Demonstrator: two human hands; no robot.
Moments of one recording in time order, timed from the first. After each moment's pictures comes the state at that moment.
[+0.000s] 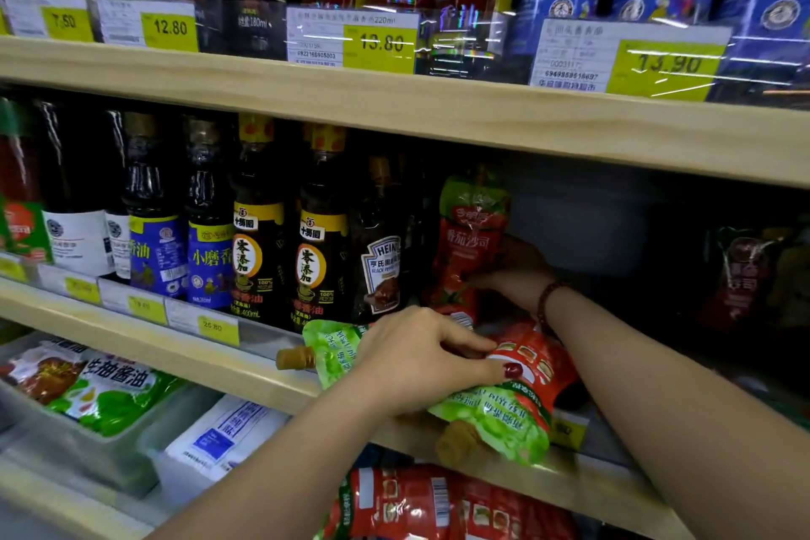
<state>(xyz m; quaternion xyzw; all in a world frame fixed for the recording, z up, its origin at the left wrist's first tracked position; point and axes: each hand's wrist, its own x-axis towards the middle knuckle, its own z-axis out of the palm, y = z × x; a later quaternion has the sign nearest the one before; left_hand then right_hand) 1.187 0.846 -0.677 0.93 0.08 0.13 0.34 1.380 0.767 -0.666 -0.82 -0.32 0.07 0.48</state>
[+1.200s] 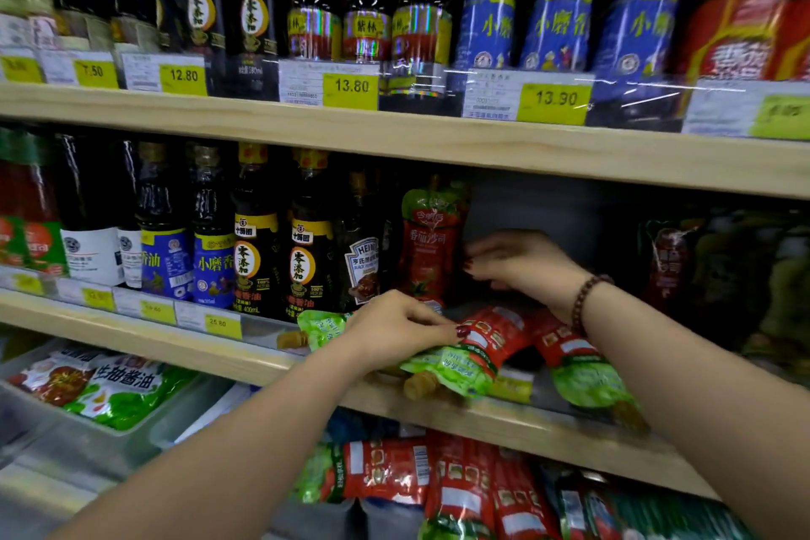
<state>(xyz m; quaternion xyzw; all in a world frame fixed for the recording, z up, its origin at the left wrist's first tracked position) 1.185 0.846 -0.674 0.90 0.08 0.11 0.41 1.305 0.699 -0.621 -0.79 -0.35 0.07 0.50</state>
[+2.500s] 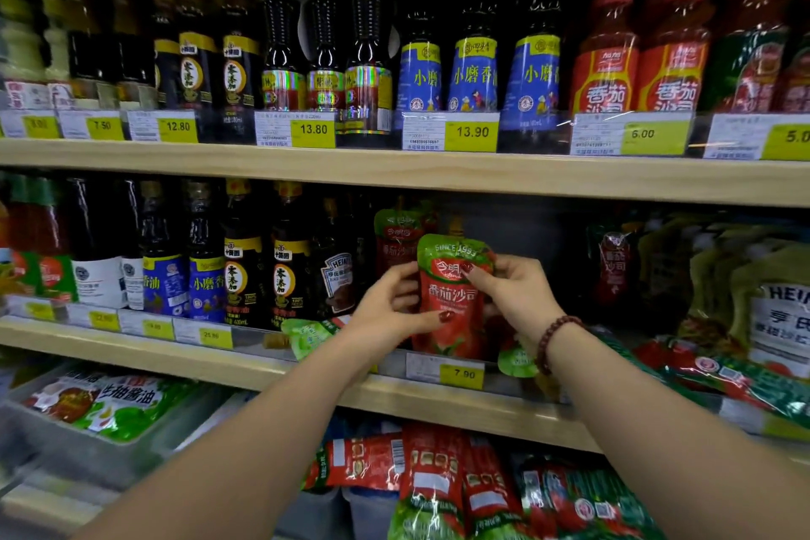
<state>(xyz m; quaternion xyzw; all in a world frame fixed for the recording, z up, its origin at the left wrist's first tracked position) 1.182 0.805 -0.664 0.76 0.02 0.21 0.61 1.266 0.655 -0.635 -0.68 -0.29 0.00 0.68</state>
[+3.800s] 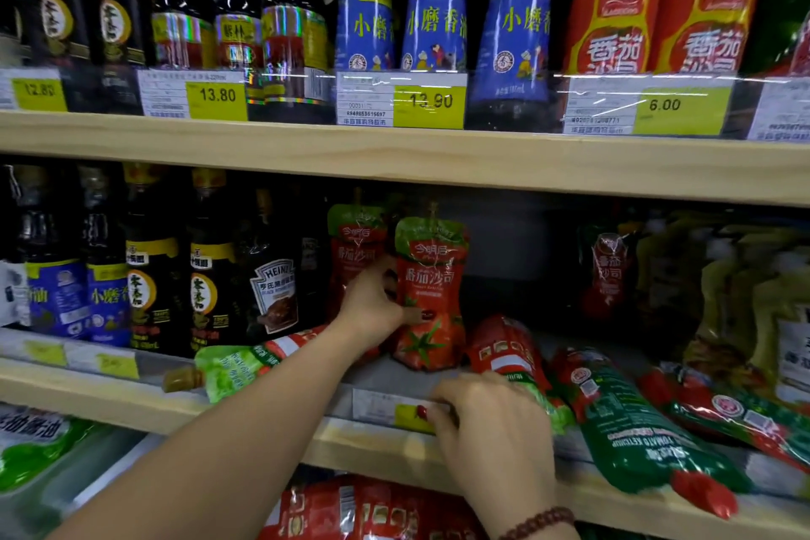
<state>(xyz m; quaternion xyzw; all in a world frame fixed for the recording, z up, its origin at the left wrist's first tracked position) 1.299 0.816 -0.681 0.82 0.09 0.27 0.50 1.239 0.637 -0.705 -0.90 -0.32 -0.23 0.20</state>
